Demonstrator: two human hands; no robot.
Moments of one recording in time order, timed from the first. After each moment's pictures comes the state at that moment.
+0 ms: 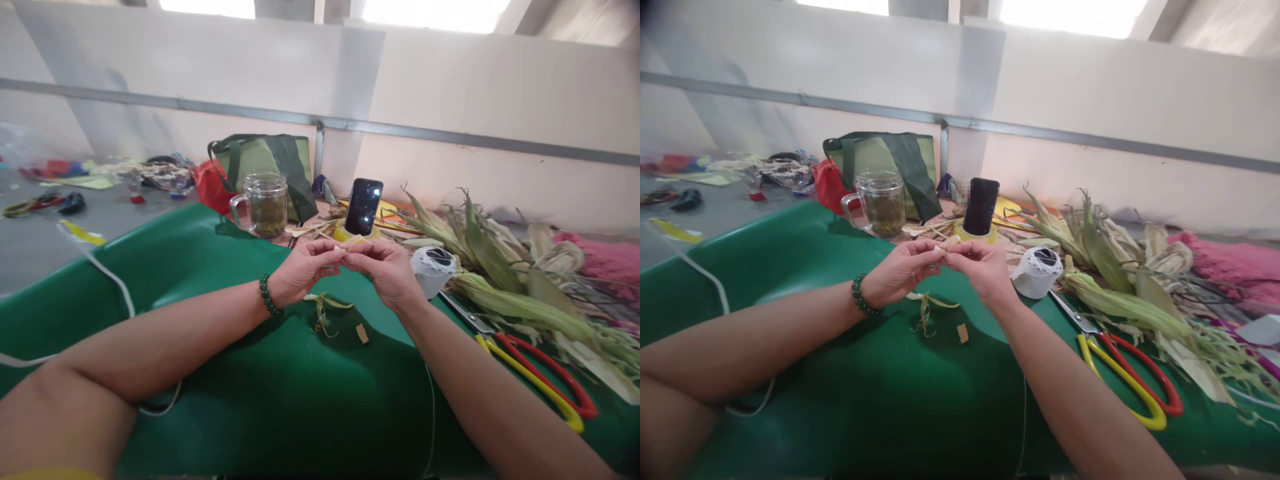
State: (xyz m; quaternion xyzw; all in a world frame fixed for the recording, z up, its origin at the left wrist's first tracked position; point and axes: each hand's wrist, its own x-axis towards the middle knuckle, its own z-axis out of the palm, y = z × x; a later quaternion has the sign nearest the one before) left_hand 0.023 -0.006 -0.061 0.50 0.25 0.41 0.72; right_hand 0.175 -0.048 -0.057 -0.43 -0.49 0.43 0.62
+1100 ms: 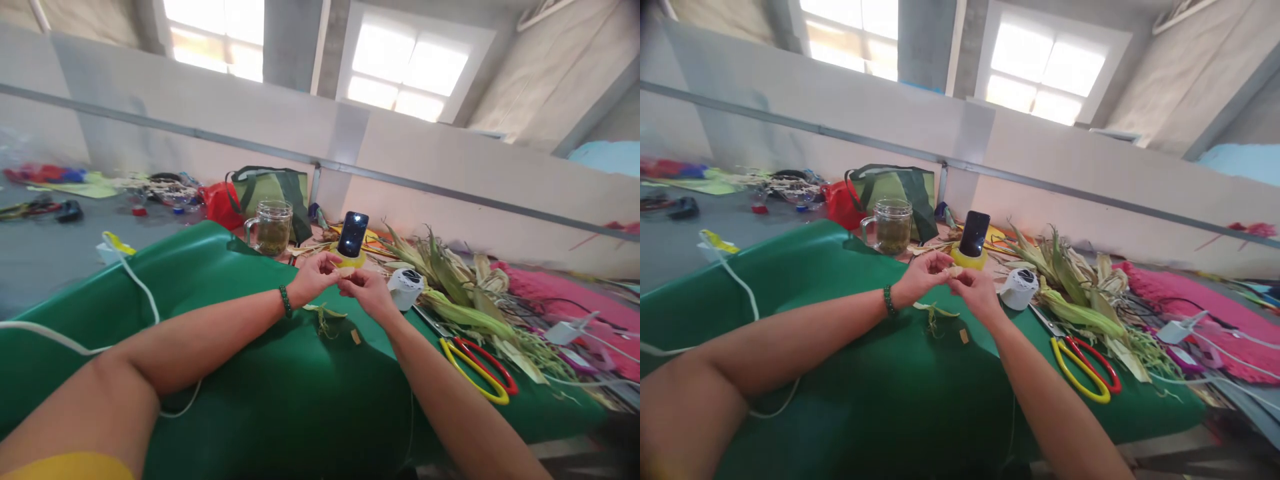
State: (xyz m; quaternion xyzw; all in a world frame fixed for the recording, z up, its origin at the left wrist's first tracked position) left_hand 0.024 0.003 -0.064 0.64 0.23 0.48 0.56; right_hand 0.167 -0.055 -0.060 -0.55 -0.58 0.32 0.51
